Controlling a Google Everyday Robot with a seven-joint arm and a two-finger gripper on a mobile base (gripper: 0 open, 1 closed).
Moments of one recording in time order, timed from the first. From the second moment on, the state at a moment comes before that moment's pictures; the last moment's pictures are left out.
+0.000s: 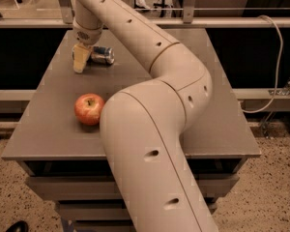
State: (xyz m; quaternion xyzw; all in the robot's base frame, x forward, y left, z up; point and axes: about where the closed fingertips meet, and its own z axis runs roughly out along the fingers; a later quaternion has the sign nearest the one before) arm 0.778 0.179 0.844 -0.62 0.76 0.05 0.21
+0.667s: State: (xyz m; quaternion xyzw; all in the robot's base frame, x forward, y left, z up) arm 0.779 0.177 0.852 -0.62 0.76 0.04 0.21
